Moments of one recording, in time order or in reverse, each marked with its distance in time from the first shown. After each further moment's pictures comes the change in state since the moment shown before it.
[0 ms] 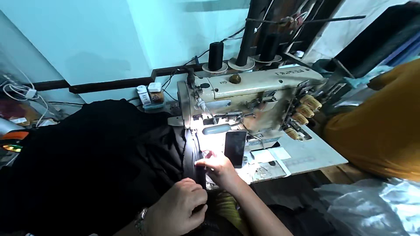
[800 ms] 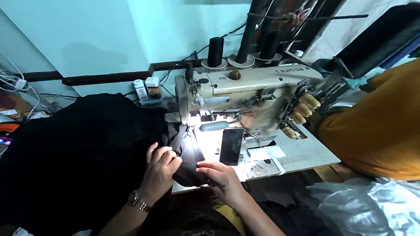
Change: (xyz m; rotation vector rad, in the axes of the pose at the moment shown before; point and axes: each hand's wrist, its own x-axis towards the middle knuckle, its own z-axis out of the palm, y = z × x) left_hand -0.018 -0.062 0.005 0.724 0.346 -0.236; right_hand -0.025 -0.030 -0.024 0.112 -0.053 -0.041
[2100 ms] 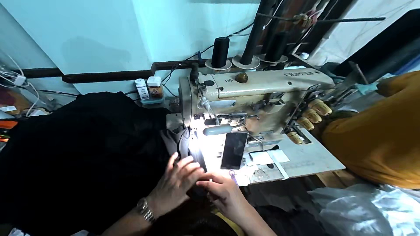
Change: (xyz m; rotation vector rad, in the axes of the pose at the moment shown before) left_hand -0.014 0.022 0.011 -0.323 -0.099 0.123; right_hand -0.015 -0.008 0.005 0.064 -0.078 0.053
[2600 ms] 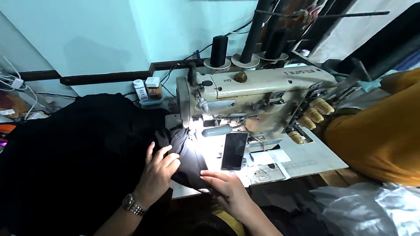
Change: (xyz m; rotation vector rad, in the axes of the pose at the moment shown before) left_hand 0.012 -0.034 -0.025 0.296 -0.041 -0.129; right_hand 0.007 0.007 -0.010 -0.112 0.028 -0.020
